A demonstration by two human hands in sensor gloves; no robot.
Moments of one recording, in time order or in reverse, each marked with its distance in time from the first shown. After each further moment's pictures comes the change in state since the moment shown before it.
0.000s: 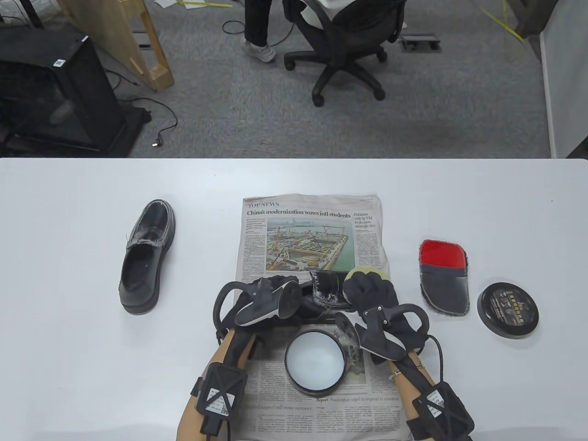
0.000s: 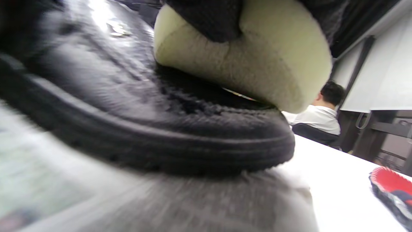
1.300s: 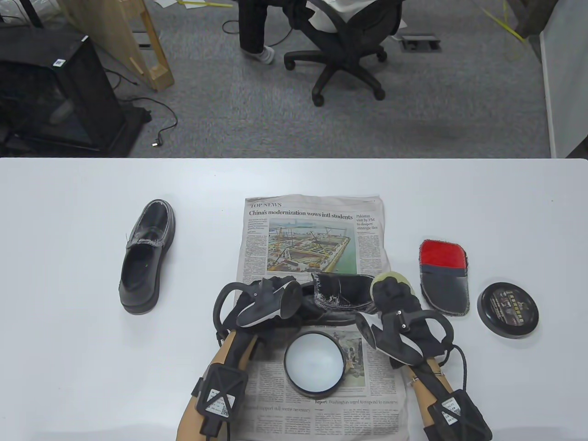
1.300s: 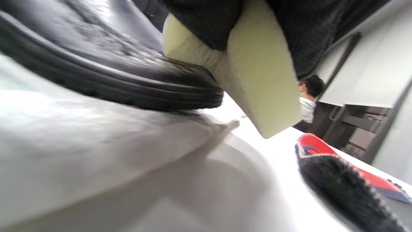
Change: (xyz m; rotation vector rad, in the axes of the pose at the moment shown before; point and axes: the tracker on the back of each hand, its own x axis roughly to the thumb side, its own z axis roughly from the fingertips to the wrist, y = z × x) left_hand 0.002 0.002 0.001 0.001 0.031 -0.025; right_hand -0.020 0.008 0.038 0.080 -0.025 0.131
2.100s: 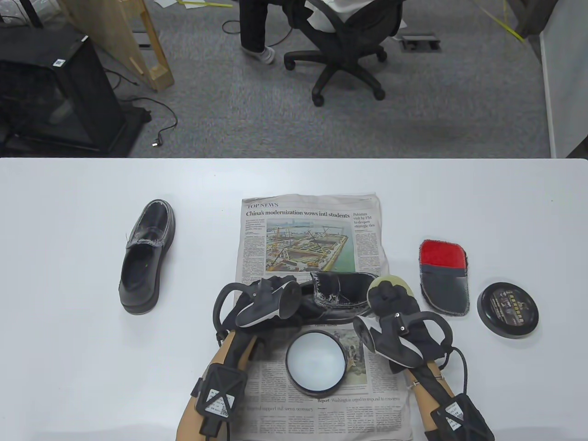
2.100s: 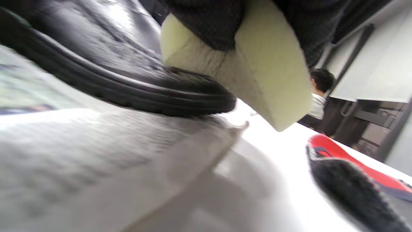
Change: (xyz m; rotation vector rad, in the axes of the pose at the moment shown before) left_hand -0.001 -0.002 0.001 0.000 -0.011 0.021; right_hand 0.005 -0.008 0.001 -0.001 -0.028 -0.034
